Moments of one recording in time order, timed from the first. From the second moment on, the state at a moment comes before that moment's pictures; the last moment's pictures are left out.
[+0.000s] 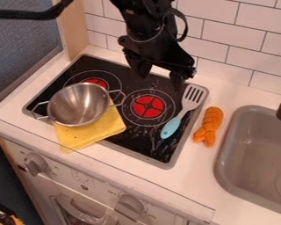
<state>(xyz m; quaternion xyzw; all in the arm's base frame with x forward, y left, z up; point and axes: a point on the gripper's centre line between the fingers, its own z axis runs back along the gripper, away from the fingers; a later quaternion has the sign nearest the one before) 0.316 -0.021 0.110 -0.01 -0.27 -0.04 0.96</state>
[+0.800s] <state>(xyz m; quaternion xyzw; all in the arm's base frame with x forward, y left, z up) 0.344 -0.093 0.099 -0.05 -0.23 -0.07 0.97</state>
